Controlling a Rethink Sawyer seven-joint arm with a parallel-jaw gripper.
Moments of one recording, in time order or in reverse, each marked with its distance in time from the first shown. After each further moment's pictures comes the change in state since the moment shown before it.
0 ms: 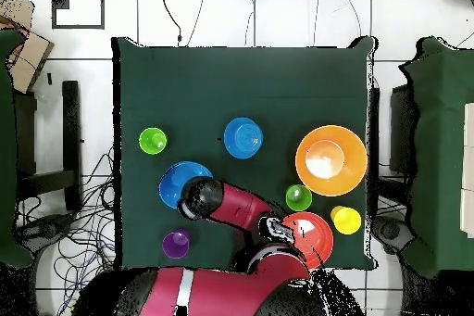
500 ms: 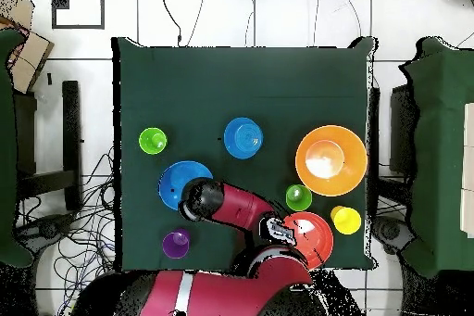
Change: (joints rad) arm 0.000 -0.006 -0.005 0.000 -0.020 0.000 0.000
